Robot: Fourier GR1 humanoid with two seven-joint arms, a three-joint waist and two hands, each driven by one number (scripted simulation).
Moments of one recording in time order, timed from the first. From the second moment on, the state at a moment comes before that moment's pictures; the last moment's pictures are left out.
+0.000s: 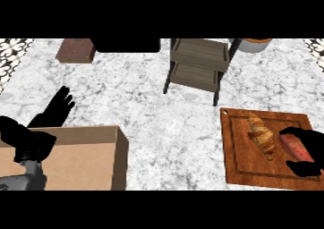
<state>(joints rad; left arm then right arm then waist) -0.07 0.22 0.07 -1.56 0.15 -0.05 0.20 -0.02 -0.63 0.17 -1.37 0.64 0.16 0.23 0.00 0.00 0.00</state>
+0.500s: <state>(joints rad) -0.06 0.23 0.07 -1.61 0.15 -0.06 0.27 -0.04 -0.62 0.18 -1.29 0.80 0.09 0.09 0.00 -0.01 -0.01</state>
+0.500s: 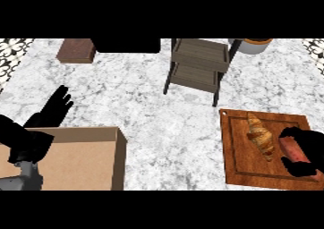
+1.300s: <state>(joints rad) -0.07 0.22 0.07 -1.59 0.13 -0.06 0.24 -0.35 -0.86 -0.22 -1.28 0.54 0.20 -0.14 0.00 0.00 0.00</state>
